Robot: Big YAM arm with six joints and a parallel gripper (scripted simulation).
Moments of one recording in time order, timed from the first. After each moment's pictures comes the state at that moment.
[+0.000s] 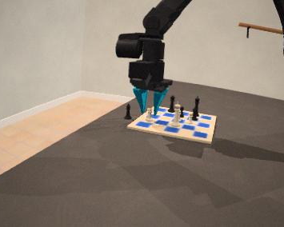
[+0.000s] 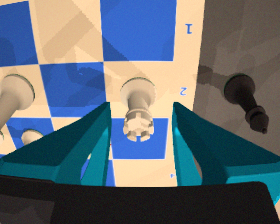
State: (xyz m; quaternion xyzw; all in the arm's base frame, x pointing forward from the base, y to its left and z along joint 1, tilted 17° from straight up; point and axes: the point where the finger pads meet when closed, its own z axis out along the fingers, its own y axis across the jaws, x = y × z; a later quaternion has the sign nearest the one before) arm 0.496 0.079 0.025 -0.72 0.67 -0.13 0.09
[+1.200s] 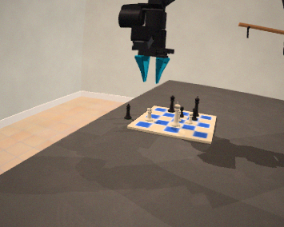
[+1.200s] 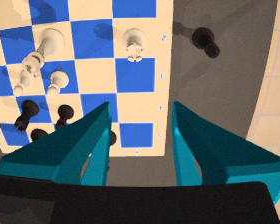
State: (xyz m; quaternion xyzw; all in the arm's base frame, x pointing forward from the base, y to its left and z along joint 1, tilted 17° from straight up) arm 0.472 0.081 0.110 -0.72 0.68 -0.13 0.09
